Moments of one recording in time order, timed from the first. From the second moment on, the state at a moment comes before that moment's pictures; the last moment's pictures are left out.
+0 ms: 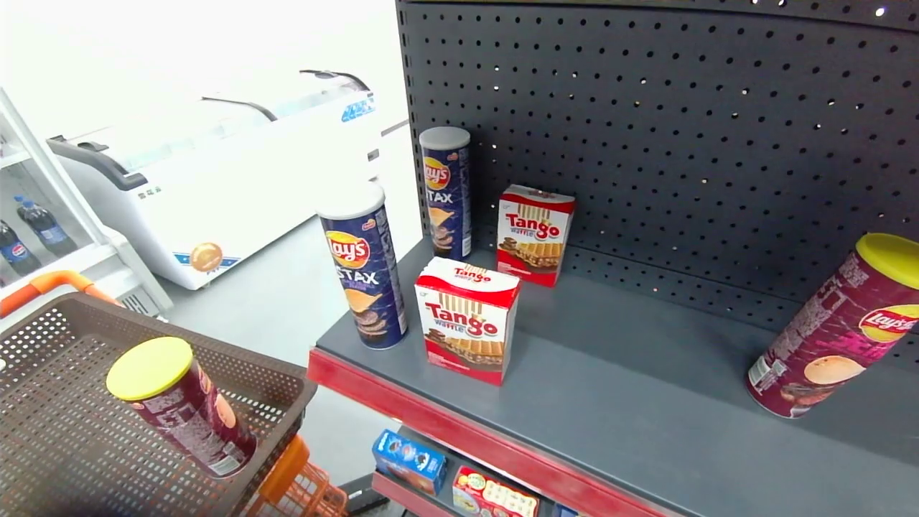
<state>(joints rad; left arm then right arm) 0.00 0.00 0.00 0.00 -0.03 0.01 0.00 0.01 0.00 0.00 0.00 0.00</state>
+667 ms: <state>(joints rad) 0.03 0.39 -0.20 -0.04 0.01 0.07 0.00 0.01 0.00 0.00 0.00 0.00</state>
